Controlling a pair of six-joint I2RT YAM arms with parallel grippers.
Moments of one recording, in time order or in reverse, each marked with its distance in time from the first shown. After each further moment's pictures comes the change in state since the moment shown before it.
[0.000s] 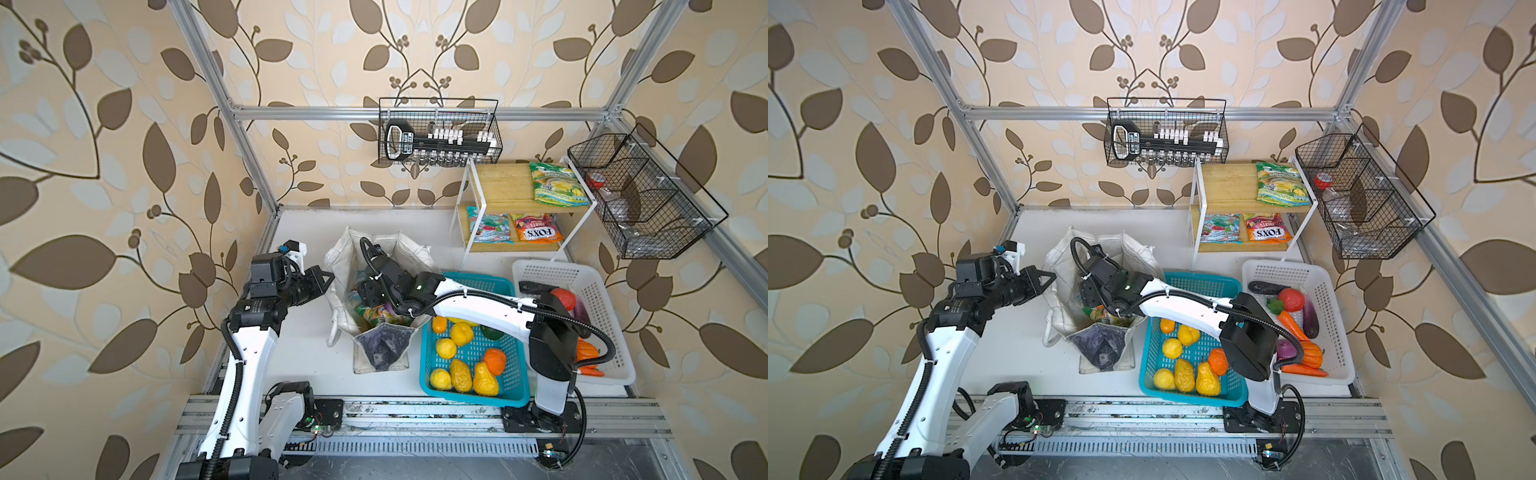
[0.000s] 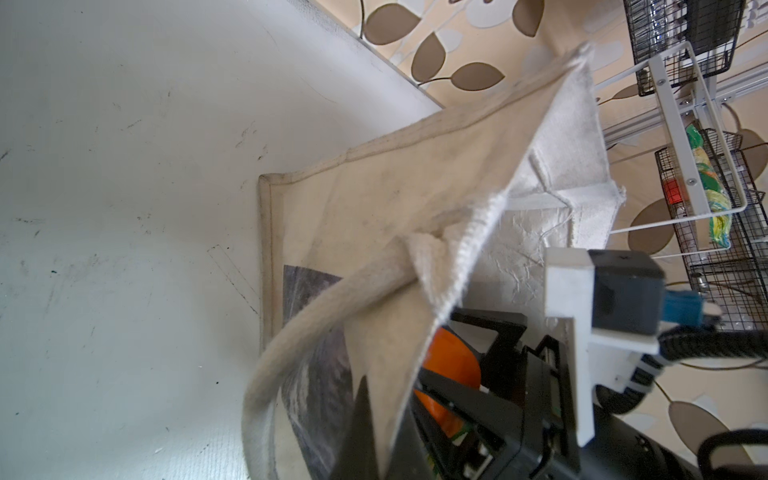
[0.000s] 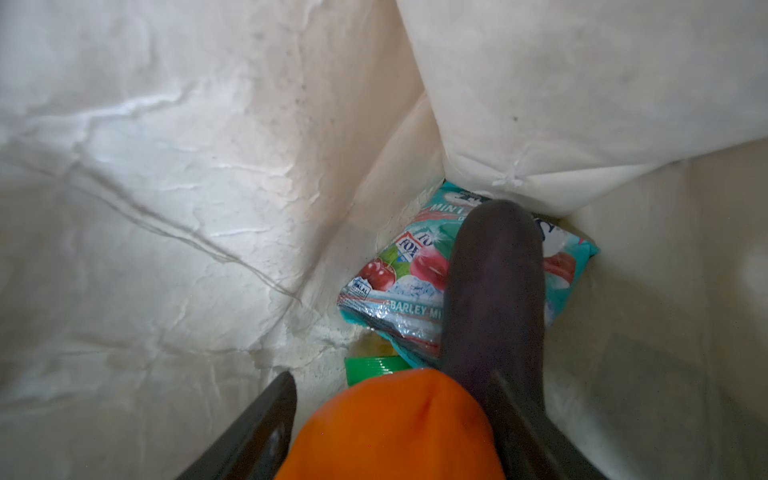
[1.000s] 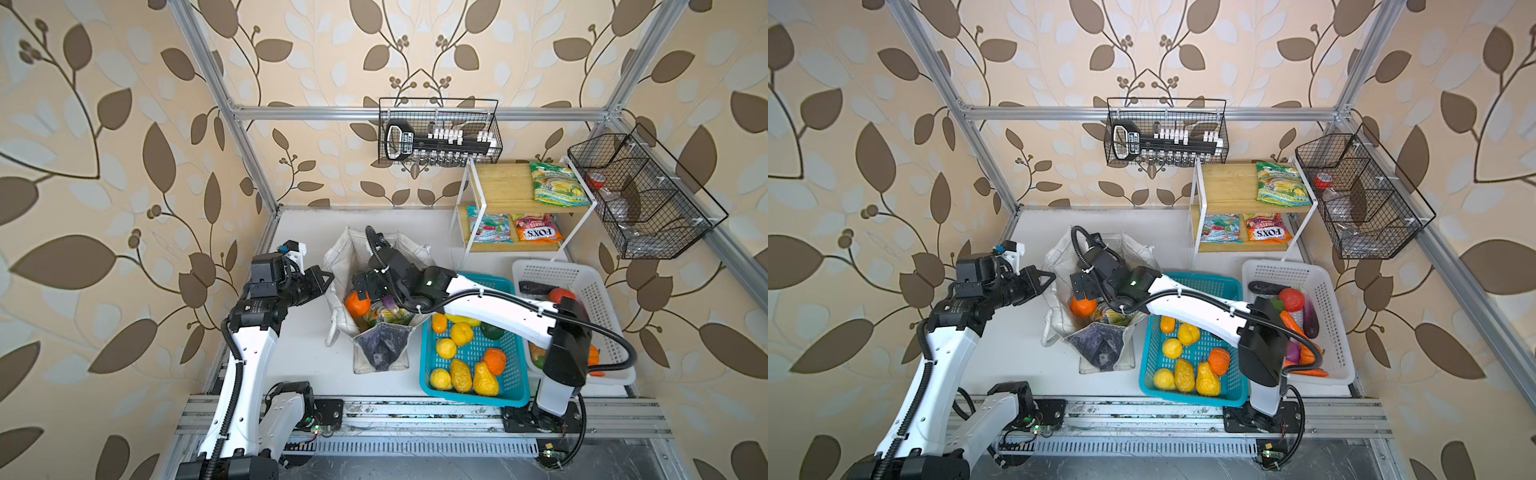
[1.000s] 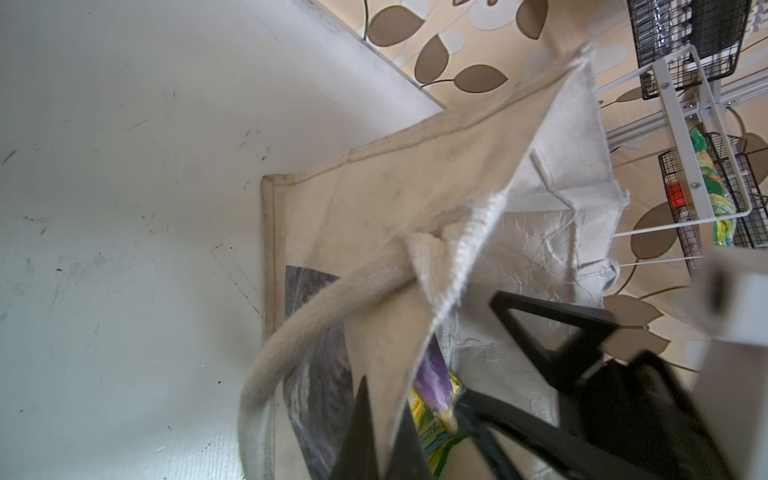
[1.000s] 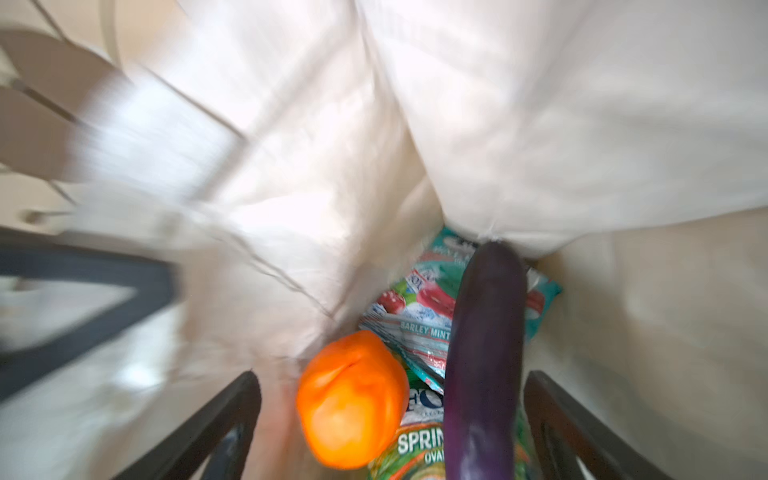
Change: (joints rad) left arm 0.000 0.000 0.000 0.000 -0.025 -0.011; right arm 0.008 -0.143 0.037 -0.017 0.039 -0.041
